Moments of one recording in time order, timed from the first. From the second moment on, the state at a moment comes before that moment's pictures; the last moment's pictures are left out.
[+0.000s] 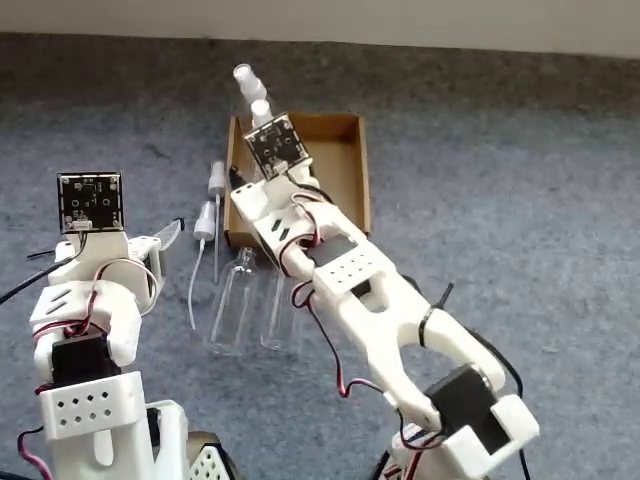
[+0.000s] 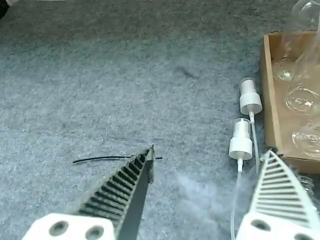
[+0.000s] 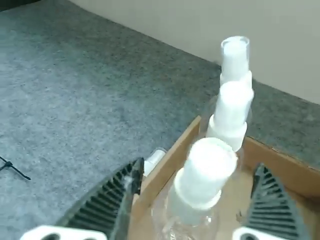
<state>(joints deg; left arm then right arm) -19.5 -68.6 60.6 50.4 -5.1 -37.6 -6.3 32.9 0.3 4.2</state>
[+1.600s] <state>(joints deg) -19.5 -68.6 60.6 50.2 -5.1 -42.1 -5.1 35.2 45.6 -16.6</state>
